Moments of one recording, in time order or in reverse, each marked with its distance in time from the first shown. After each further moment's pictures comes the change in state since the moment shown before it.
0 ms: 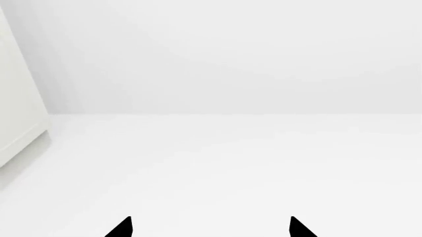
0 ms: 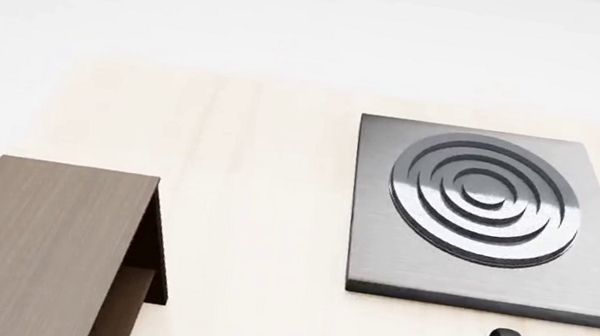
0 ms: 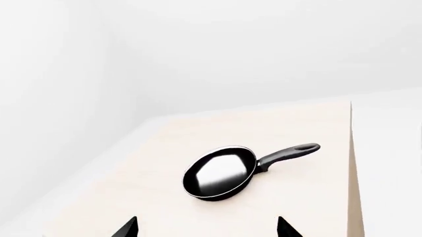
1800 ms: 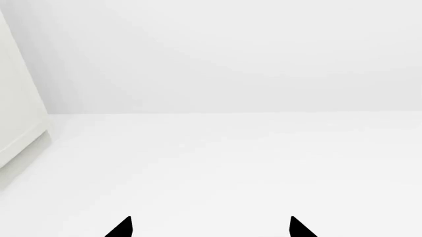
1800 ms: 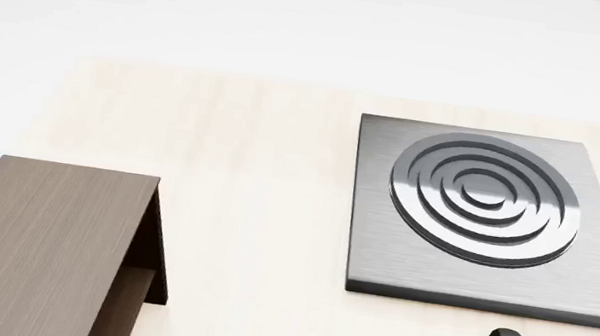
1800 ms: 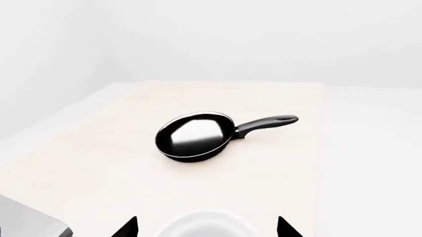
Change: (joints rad) left arm -0.002 -0.005 0.008 -0.010 -0.001 0.000 -0.003; right arm 0.499 -0.425 0.031 0.002 -0.178 0.815 0.000
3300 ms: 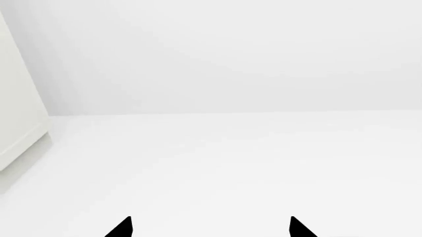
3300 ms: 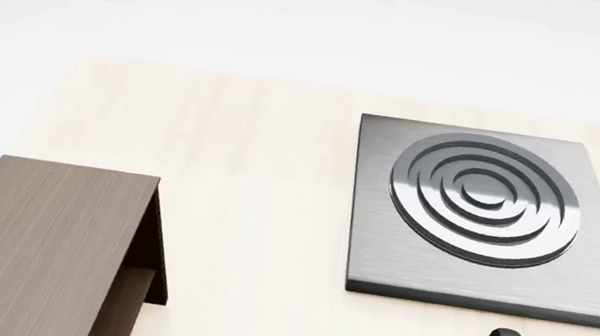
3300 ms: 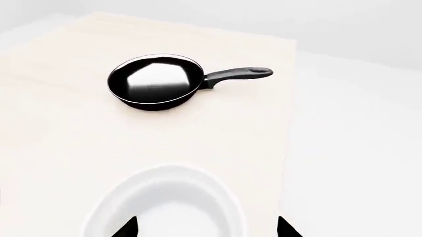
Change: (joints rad) left arm -0.005 -0.005 0.006 -0.002 0.005 -0.008 -0.008; right arm 0.000 -0.020 -0.141 0.218 -0.273 0.000 0.000
